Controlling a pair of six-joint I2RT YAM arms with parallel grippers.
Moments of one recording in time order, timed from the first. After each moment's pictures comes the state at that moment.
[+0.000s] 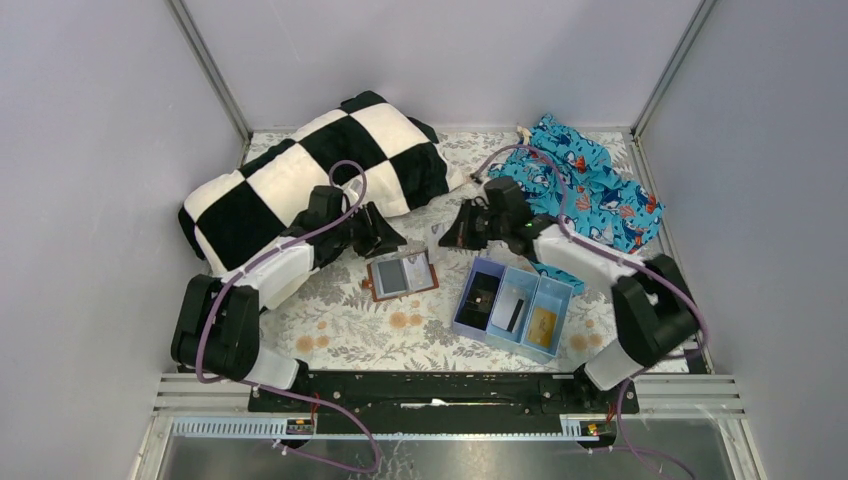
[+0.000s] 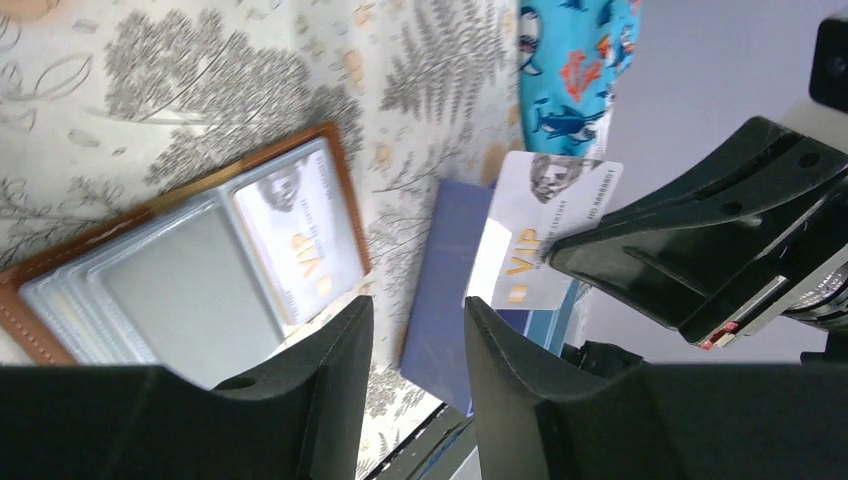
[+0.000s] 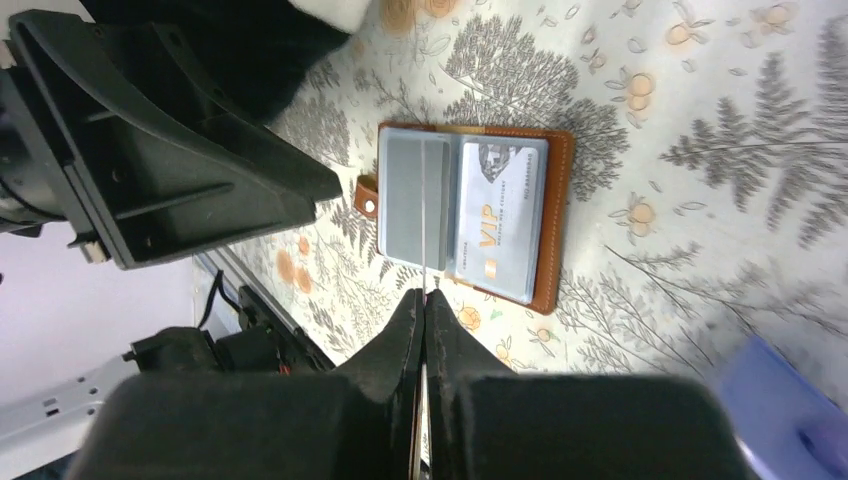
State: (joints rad) left arm -0.28 1.46 0.79 -0.07 0.61 -0.81; right arm 0.58 1.64 1.02 -0.08 -0.42 0.72
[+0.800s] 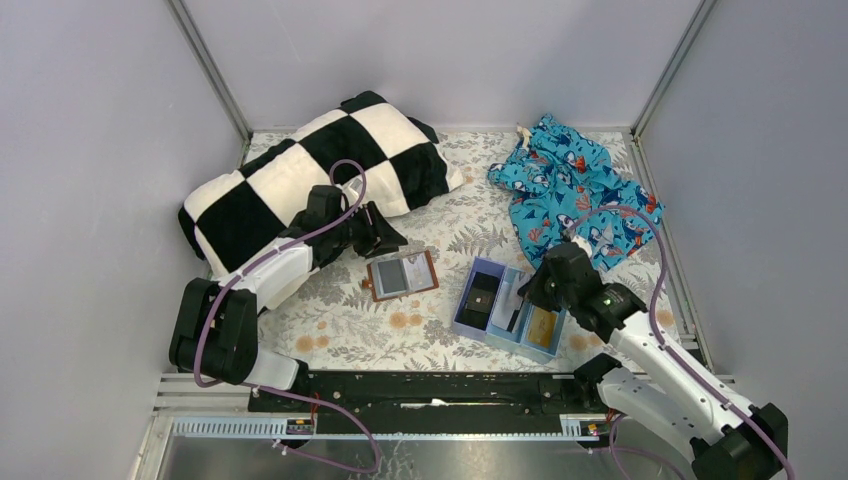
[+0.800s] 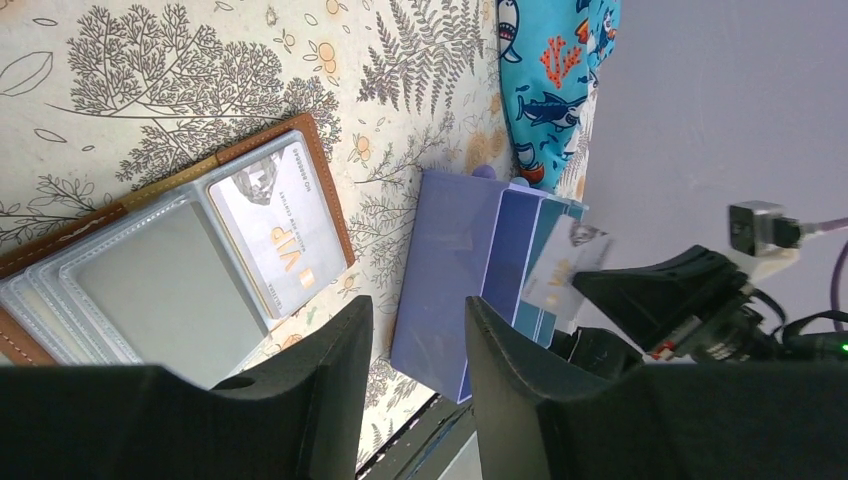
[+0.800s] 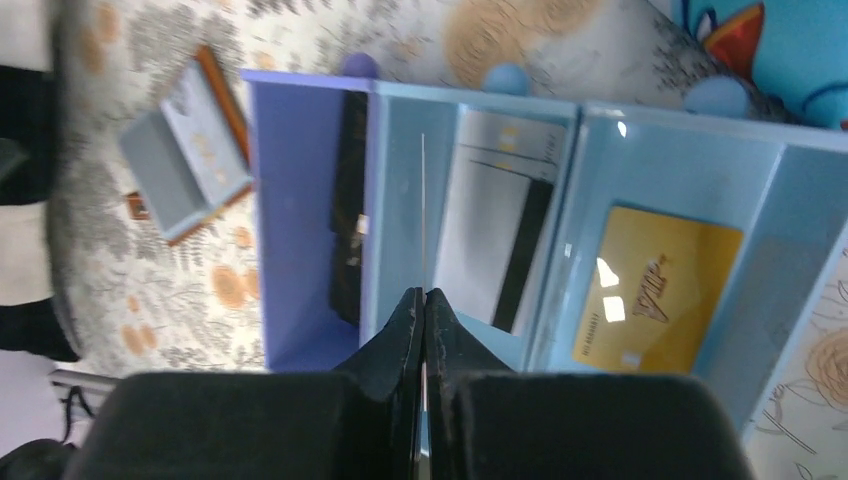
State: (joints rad) left arm -0.28 1.42 0.81 -0.07 0.65 -0.81; right arm 0.54 0.79 0.63 -0.64 0.09 0.89
